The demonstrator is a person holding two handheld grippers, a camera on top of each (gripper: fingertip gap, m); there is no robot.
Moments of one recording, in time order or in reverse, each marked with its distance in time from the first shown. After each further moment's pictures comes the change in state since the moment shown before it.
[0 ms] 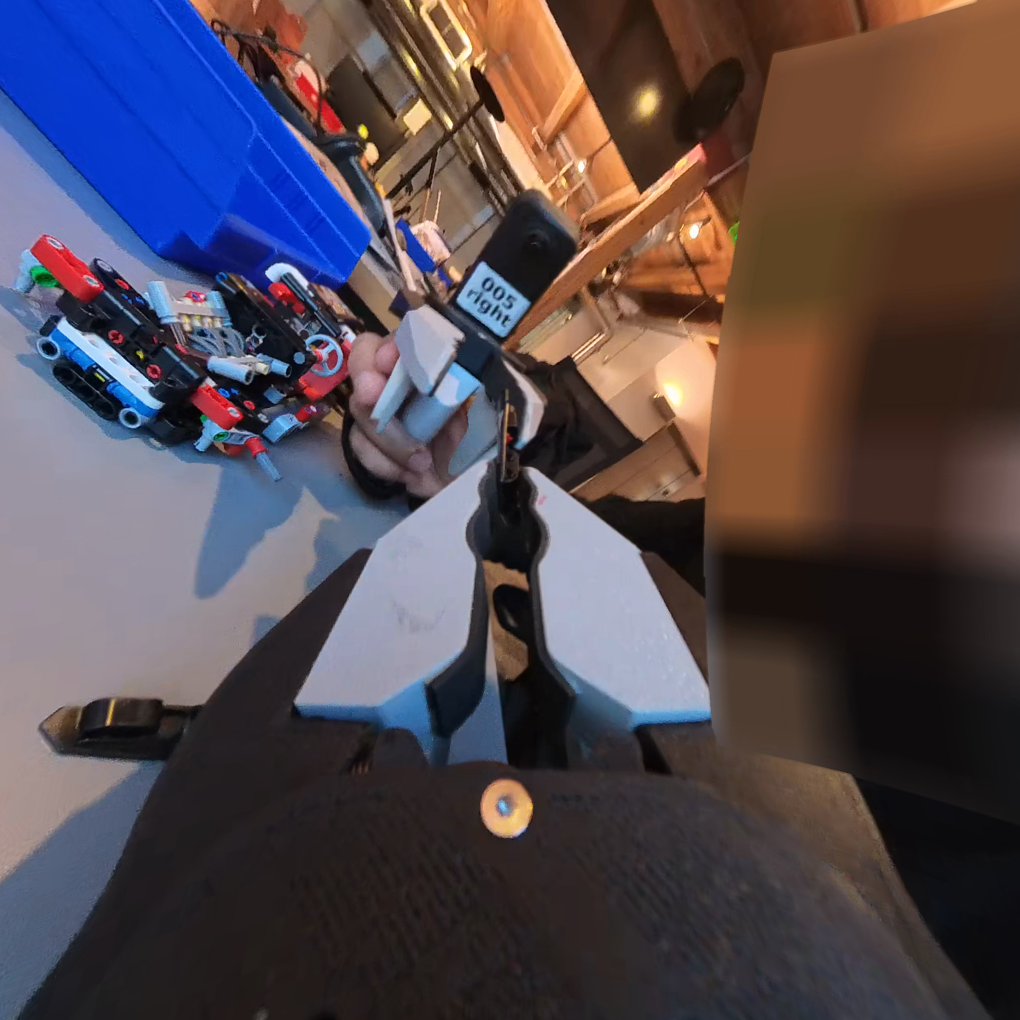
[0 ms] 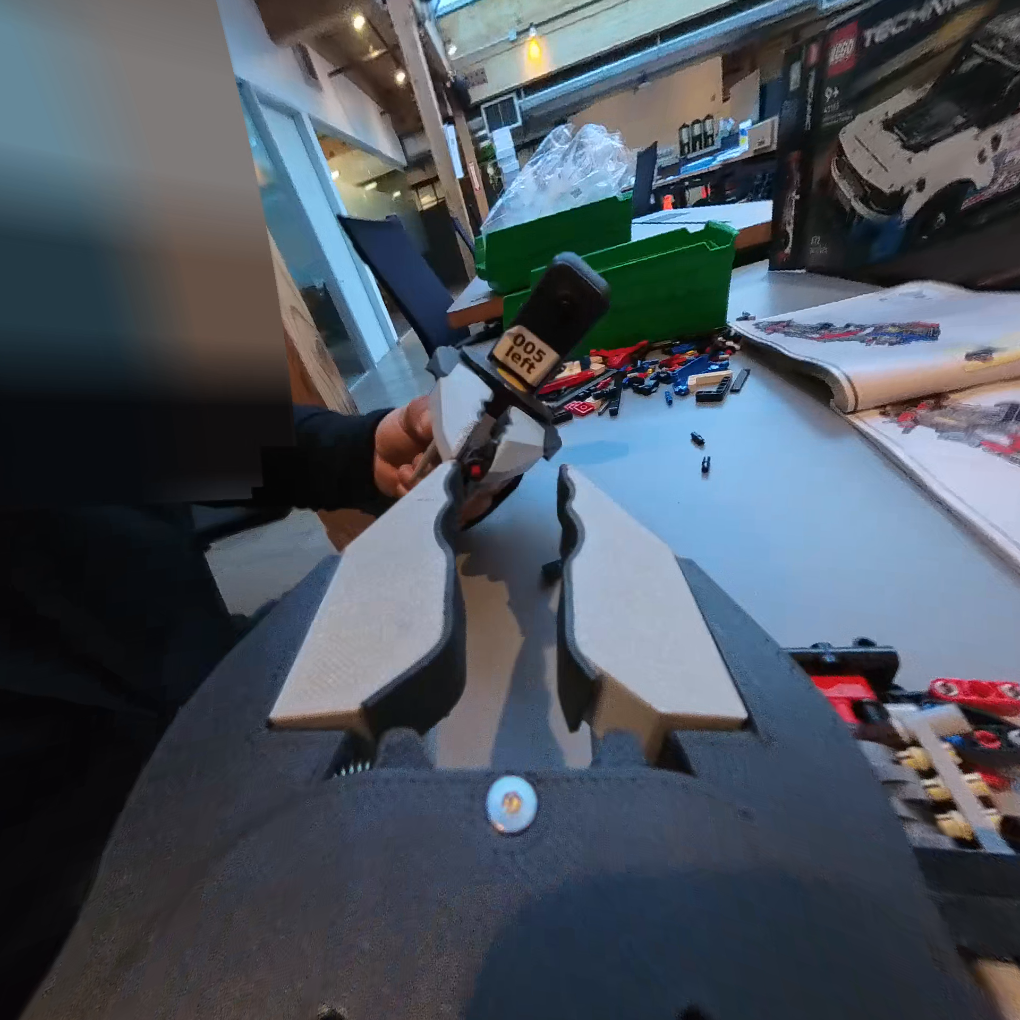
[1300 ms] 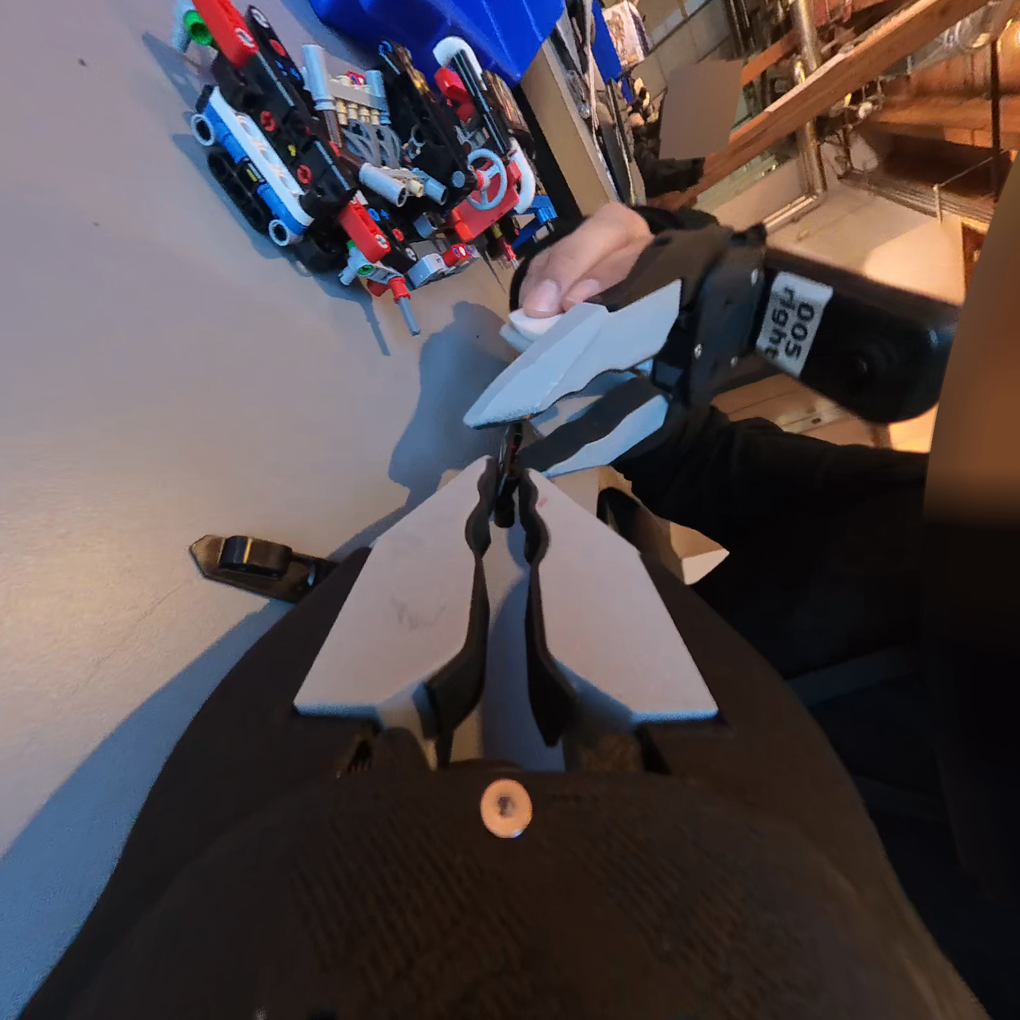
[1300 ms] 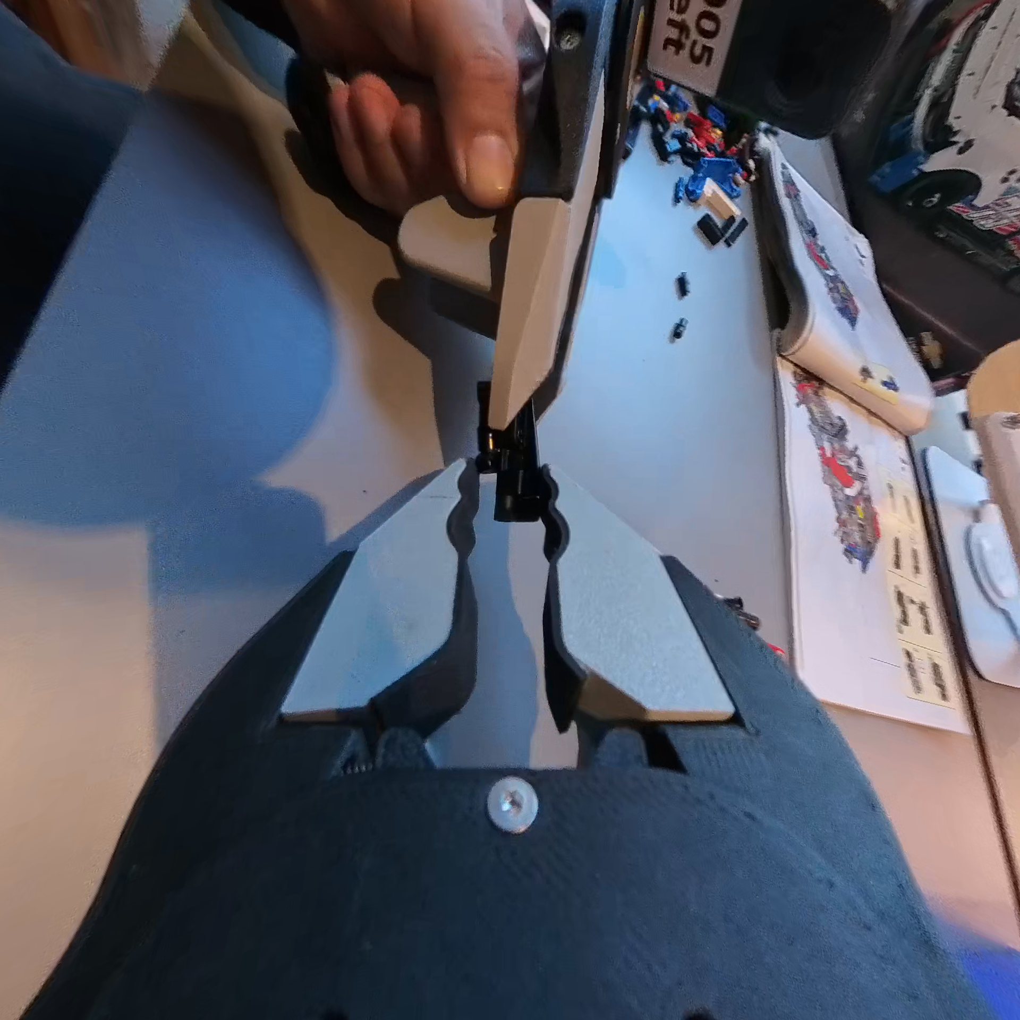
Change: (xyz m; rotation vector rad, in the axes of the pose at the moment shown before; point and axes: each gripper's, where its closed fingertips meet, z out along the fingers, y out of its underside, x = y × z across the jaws) left arm -0.052 0.046 -0.008 -0.266 -0.320 -0.070; right arm 0.009 0.083 0.004 -0.654 0.232 -0.722
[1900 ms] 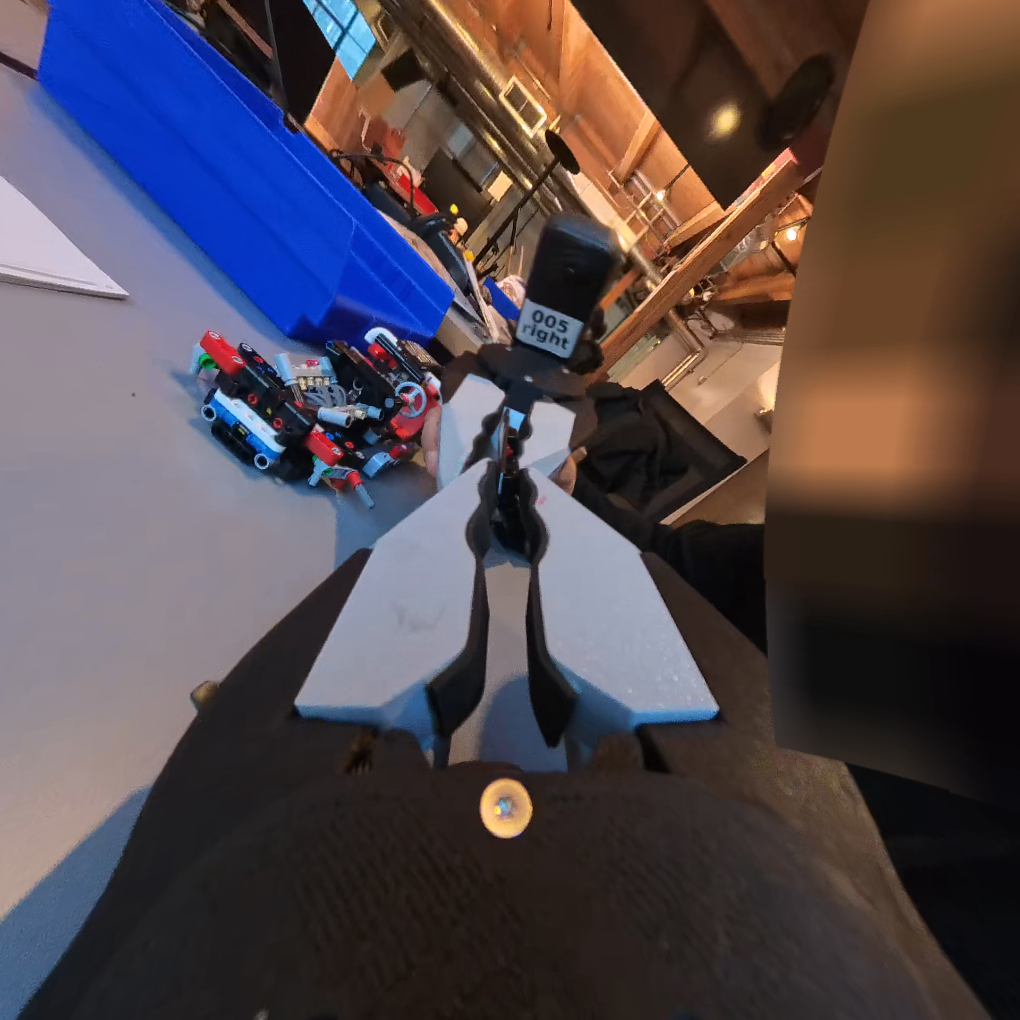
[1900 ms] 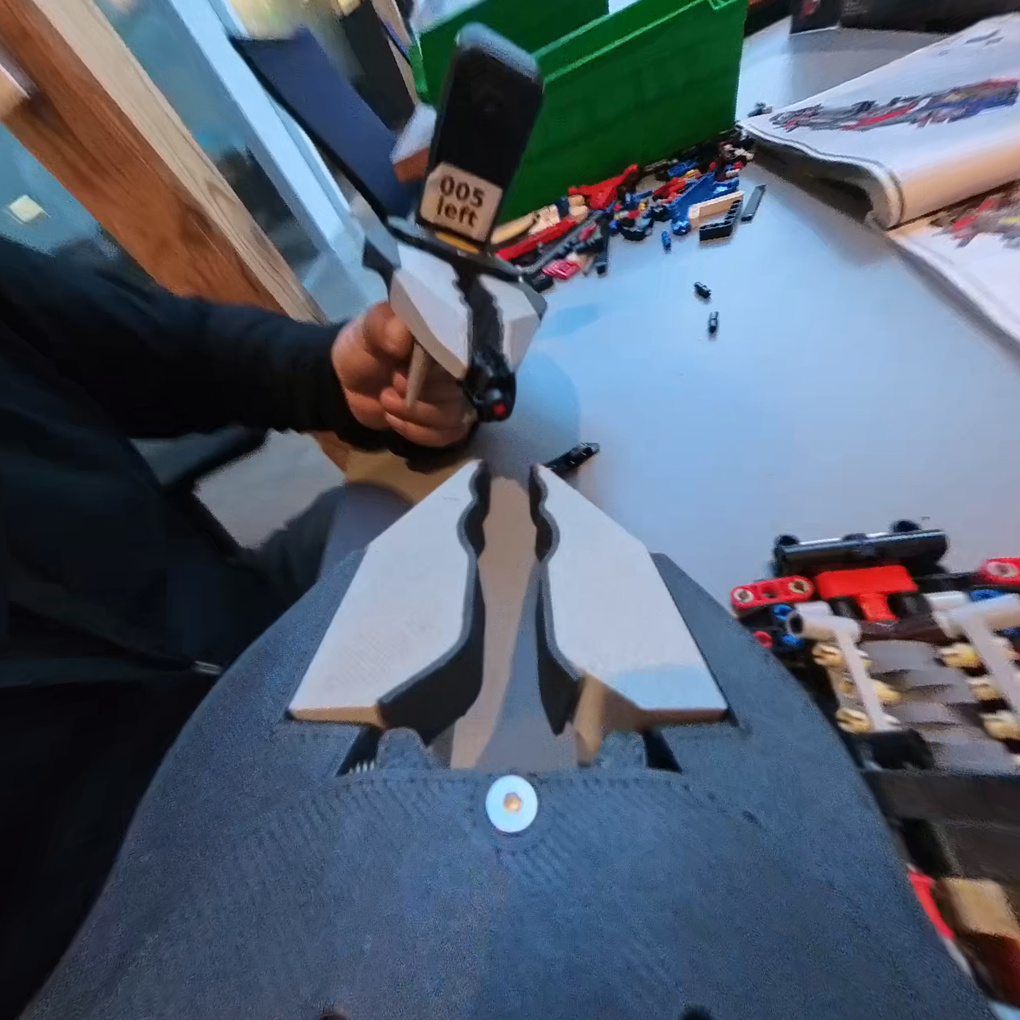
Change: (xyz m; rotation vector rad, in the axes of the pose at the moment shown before) left arm 0.033 -0.049 -0.026 0.376 0.143 0.196; right arm 0.029 -0.026 -0.021 0.387 -0.330 0.855
